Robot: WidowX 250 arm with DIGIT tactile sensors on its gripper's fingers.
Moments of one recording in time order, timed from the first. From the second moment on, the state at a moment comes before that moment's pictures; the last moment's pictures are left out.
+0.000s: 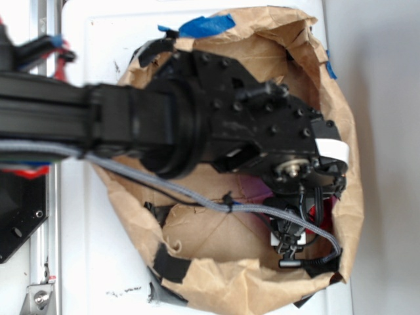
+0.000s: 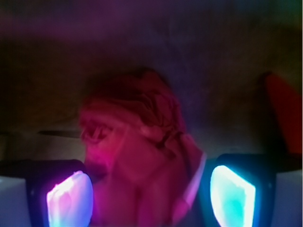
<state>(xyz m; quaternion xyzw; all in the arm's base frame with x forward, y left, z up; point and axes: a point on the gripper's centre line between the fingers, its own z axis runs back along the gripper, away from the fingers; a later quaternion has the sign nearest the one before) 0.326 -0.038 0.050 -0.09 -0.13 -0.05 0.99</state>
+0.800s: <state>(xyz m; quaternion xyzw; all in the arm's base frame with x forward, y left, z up) 0.332 -0.043 0.043 -0.09 -0.12 -0.06 0.99</state>
